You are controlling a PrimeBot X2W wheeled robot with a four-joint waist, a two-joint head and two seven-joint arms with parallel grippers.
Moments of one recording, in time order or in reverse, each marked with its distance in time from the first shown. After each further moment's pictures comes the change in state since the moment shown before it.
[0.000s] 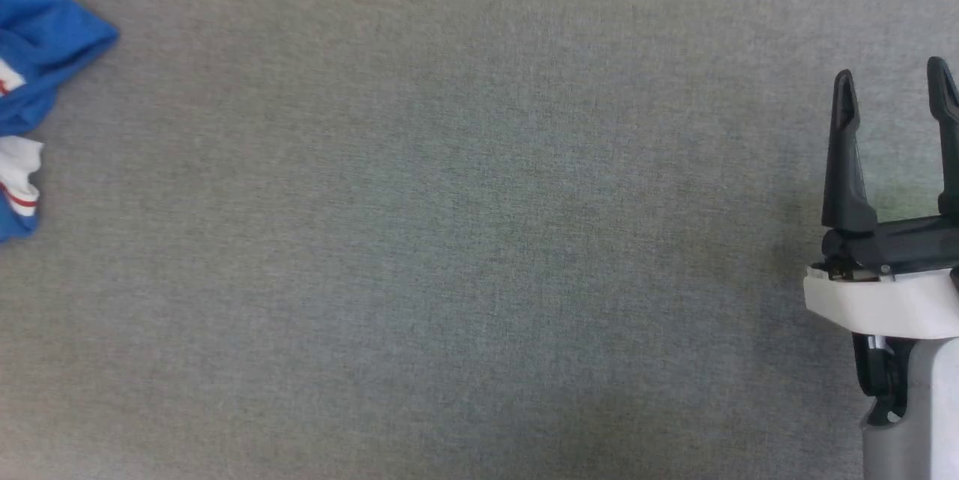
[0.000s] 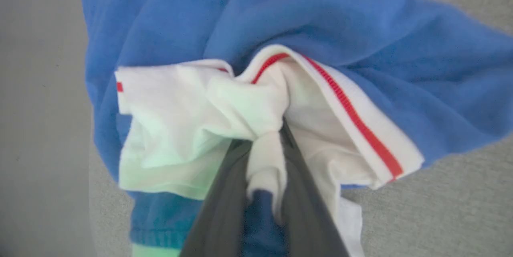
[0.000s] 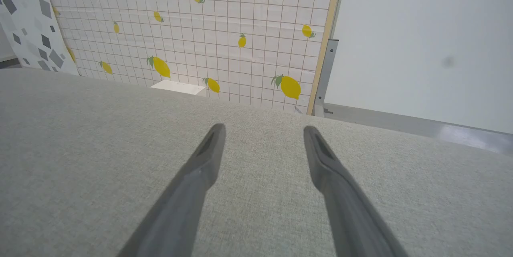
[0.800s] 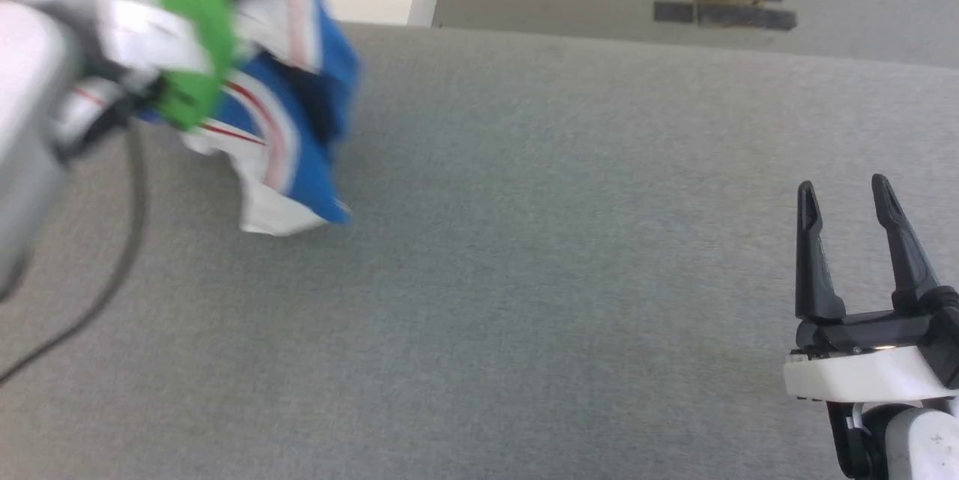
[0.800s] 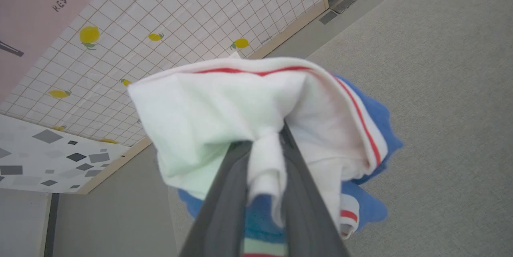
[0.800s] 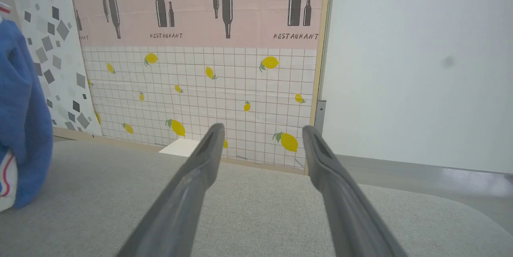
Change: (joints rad) left arm -0.230 -0.023 -0.598 -0.517 0.020 0.000 -0.163; right arm 0.174 0.000 0.010 0.072 0.111 0.000 0.000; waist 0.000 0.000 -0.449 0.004
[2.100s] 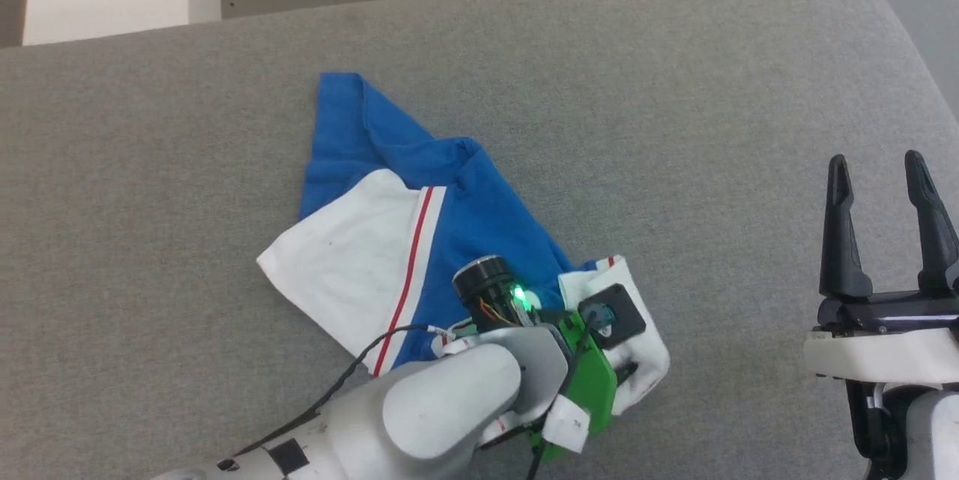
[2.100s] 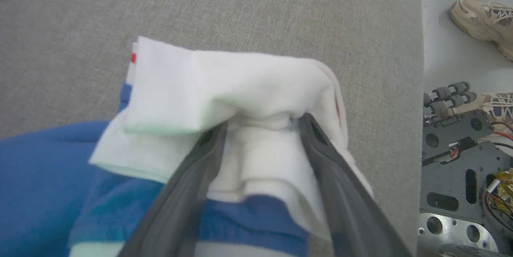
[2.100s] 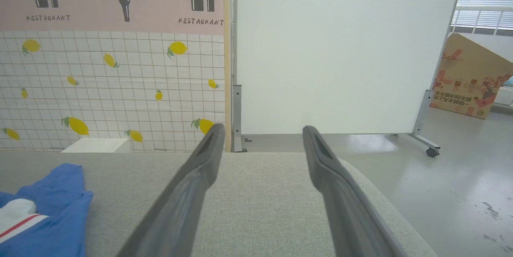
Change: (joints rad) left arm 0.457 -0.649 -0.278 0.224 0.224 0.000 -0.248; right arm -0.041 -0.001 -0.039 -0.009 0.028 0.000 0.000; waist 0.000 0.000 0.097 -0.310
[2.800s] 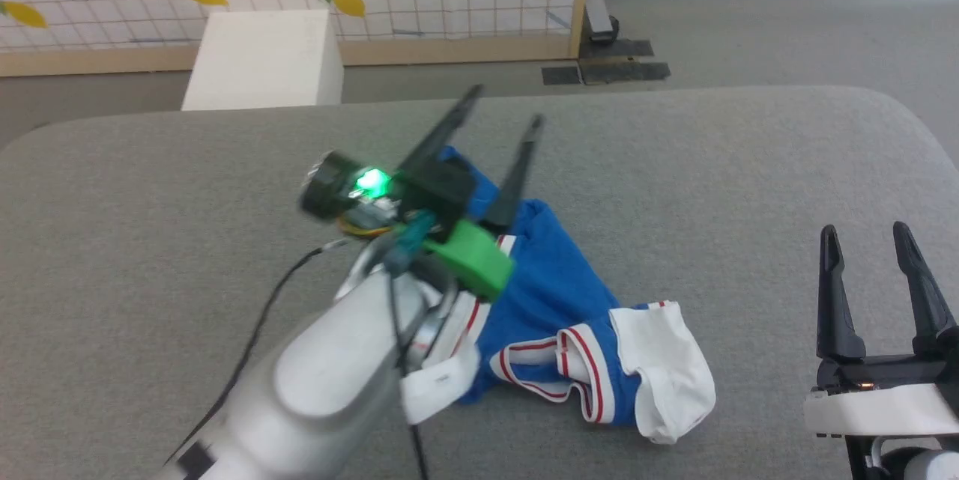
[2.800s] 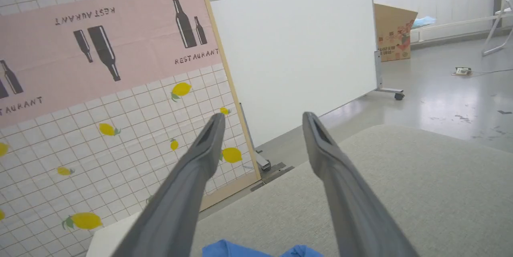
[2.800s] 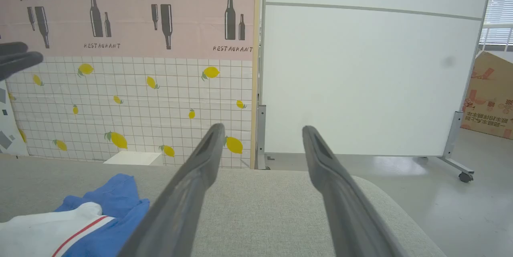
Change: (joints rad) left arm 0.068 0.070 0.438 -0.112 0.173 0.349 -0.541; right arm 0.128 0.000 -0.012 0.008 -0.021 0.000 0.000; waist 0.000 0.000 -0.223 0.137
